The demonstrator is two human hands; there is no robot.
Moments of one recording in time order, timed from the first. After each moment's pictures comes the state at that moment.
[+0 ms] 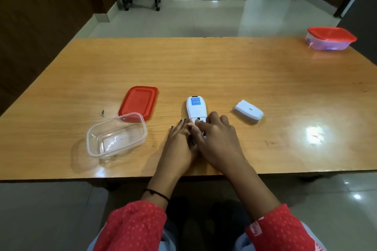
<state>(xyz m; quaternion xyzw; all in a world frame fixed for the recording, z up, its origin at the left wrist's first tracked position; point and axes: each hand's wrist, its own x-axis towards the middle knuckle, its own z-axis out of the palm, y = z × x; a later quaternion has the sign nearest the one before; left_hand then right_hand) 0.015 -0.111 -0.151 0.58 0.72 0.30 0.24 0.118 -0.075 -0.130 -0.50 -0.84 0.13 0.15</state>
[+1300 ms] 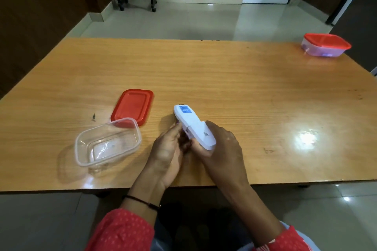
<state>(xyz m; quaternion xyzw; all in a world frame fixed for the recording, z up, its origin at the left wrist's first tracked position) 0.009 -0.104 -0.132 0.15 0.46 0.62 0.61 0.125 -0.088 -0.137 -0.52 -0.75 0.21 0.34</state>
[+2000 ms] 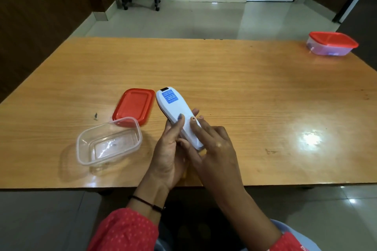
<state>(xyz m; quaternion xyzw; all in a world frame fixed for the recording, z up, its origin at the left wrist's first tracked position) 0.011 -0.108 -0.129 0.16 0.34 0.66 0.65 0.115 -0.101 -0.128 -0.45 -0.80 0.15 0.36</state>
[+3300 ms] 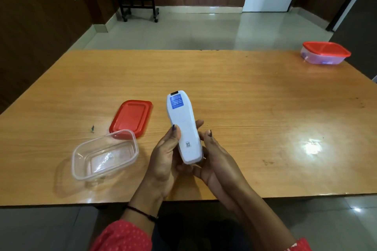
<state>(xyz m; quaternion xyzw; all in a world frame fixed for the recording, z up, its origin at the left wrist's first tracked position) 0.007 -0.102 -0.130 0.28 0.41 0.63 0.60 0.125 -0.086 -0.112 -0.34 -0.34 0.80 0.36</state>
